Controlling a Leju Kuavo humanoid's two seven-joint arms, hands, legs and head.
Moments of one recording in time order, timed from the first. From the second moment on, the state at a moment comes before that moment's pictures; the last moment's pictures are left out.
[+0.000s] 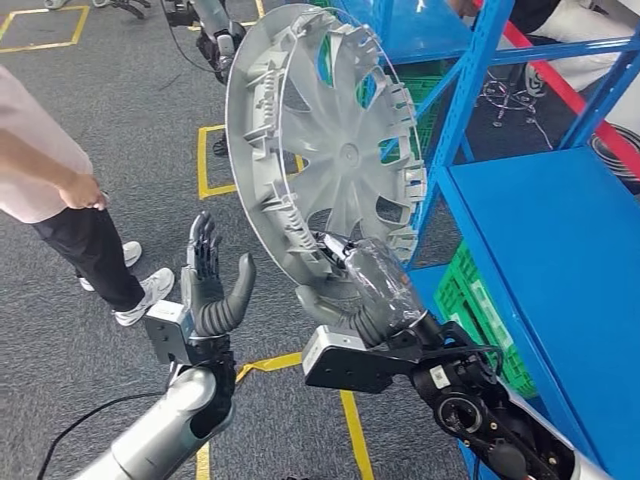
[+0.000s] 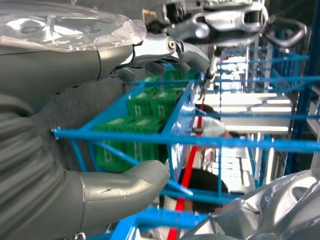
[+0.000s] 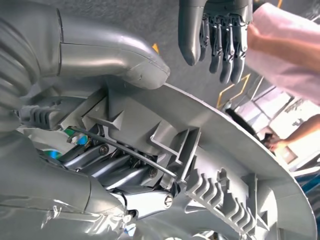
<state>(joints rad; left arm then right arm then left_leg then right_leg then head) -0.14 0.15 -0.56 -1.54 0.25 0.63 -0.60 -0.60 -0.13 1.01 -1.50 0.49 -0.21 -0.11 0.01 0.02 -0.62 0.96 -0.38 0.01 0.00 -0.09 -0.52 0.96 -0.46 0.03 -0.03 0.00</state>
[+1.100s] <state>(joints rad) -0.15 0.15 -0.56 -1.54 0.25 0.63 -0.60 -0.61 -0.13 1.01 -1.50 0.47 -0.21 -0.12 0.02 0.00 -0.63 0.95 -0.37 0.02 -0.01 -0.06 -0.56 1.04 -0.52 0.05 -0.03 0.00</state>
